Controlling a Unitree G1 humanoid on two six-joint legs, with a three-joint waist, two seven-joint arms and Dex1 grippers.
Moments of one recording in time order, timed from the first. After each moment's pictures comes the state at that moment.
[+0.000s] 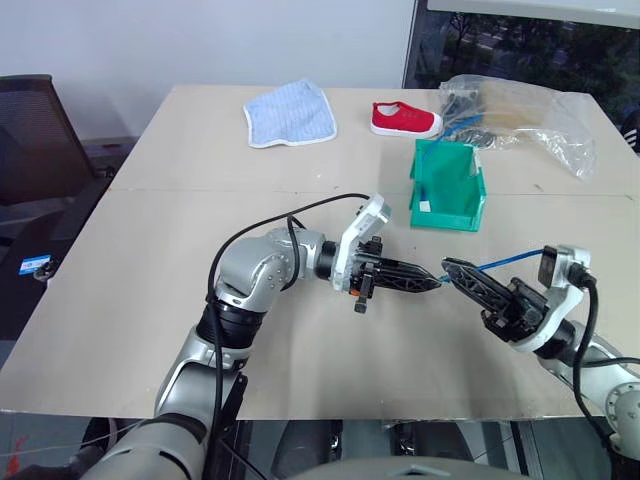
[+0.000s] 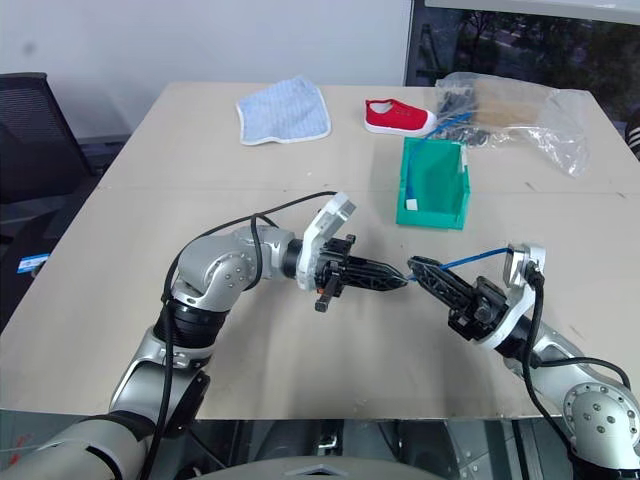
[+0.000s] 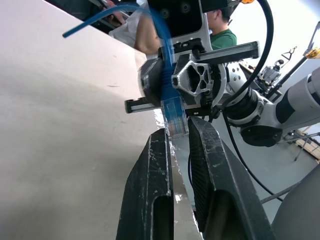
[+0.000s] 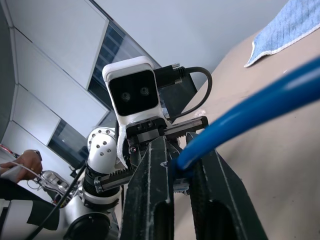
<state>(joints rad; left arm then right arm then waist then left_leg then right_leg) -0.67 0.34 -0.24 -0.10 -0.65 0.98 -1.17 0.13 -0.48 -0.23 -0.54 1.39 0.72 0.56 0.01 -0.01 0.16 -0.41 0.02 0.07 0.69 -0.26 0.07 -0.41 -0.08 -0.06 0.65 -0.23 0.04</state>
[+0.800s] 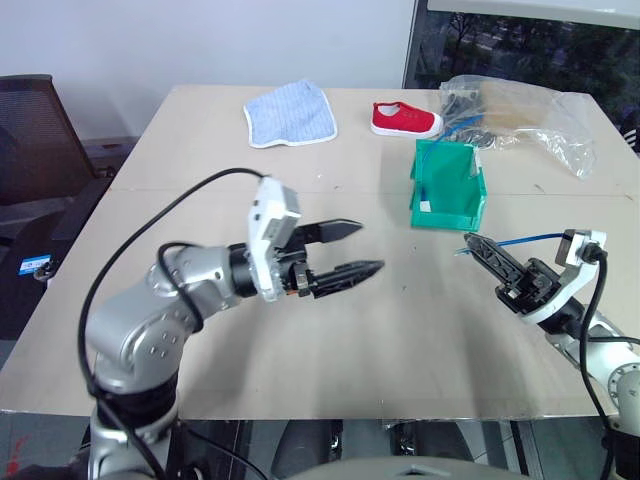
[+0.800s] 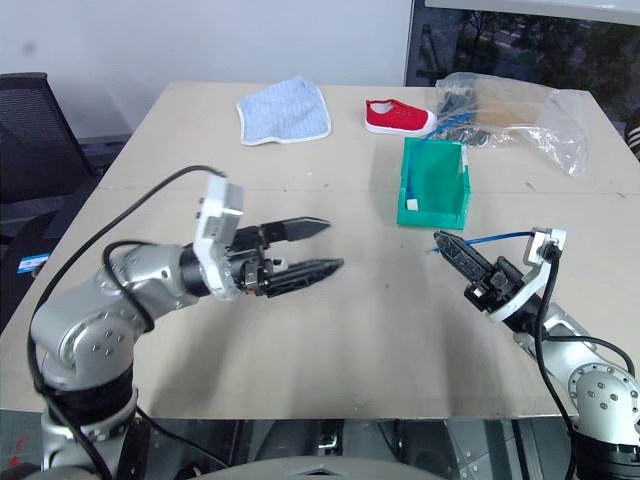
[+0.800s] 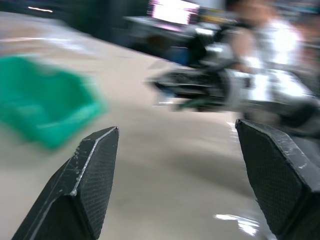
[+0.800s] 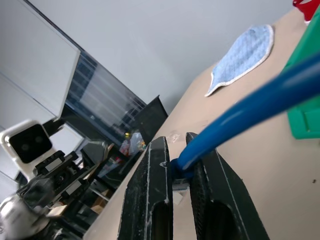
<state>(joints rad) -0.13 0.52 0.21 -0.78 -0.71 0.92 -0.65 0.02 -0.47 -0.29 -0.39 1.37 0.68 0.48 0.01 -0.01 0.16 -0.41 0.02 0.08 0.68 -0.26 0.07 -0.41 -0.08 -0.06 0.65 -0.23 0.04</state>
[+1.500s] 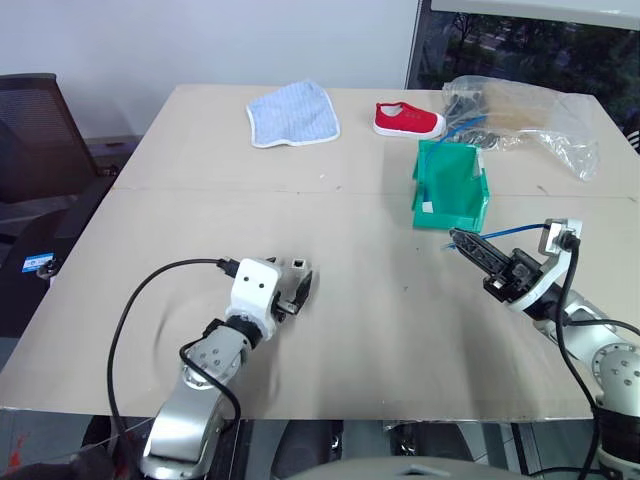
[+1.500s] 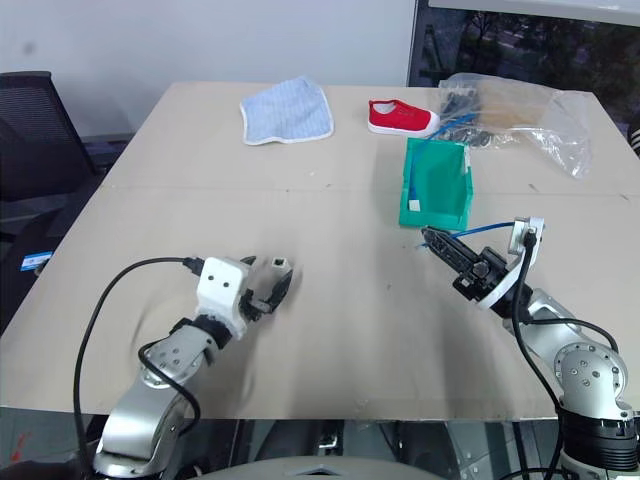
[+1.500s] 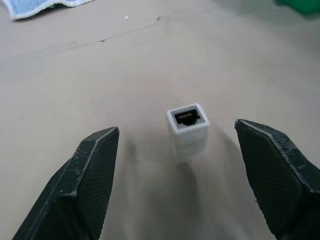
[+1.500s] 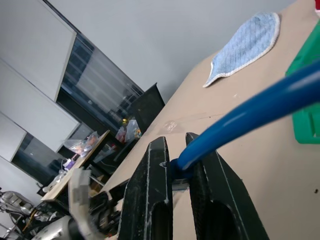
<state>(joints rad) 0.12 0.34 -0.05 -0.52 -0.10 0.46 -0.24 -0.06 -0.45 -0.25 -0.34 1.30 0.72 0.49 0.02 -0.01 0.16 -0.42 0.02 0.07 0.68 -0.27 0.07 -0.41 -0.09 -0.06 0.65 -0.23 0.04</state>
